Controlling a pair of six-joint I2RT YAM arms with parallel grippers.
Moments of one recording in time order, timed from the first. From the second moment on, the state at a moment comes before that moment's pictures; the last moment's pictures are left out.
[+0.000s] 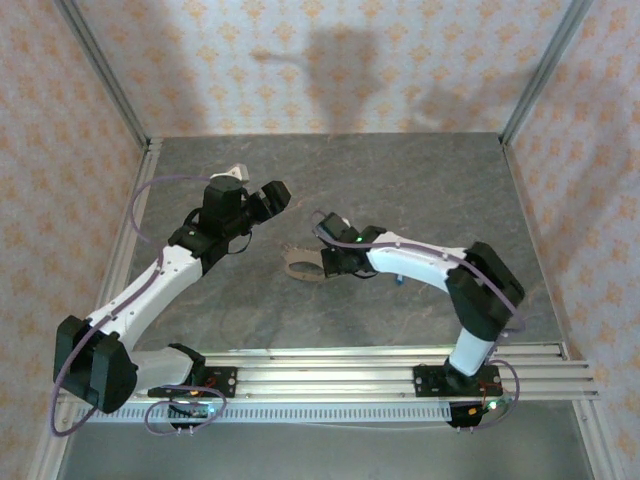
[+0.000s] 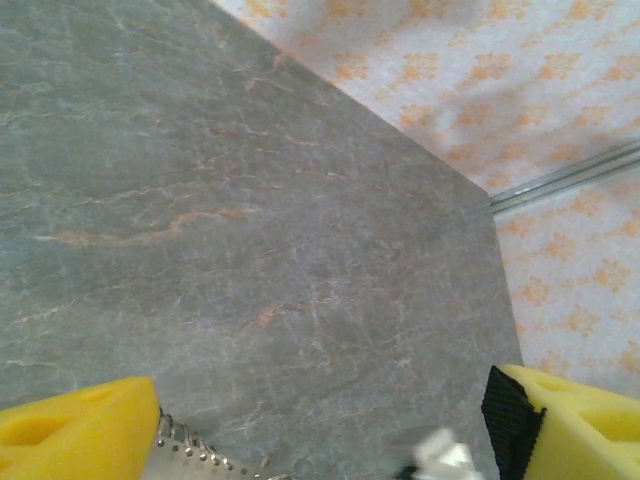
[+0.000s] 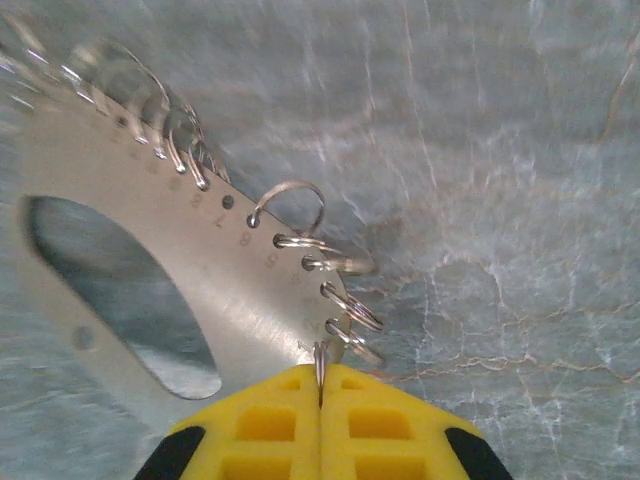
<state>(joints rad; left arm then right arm) -0.37 1.23 0.95 -0.21 0.05 -0.84 0.82 1.69 1.14 -0.56 0.14 0.53</state>
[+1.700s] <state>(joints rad) -0.48 1.41 1.18 0.22 0.53 -0.85 0.38 1.36 1.10 0.33 -0.77 0.86</state>
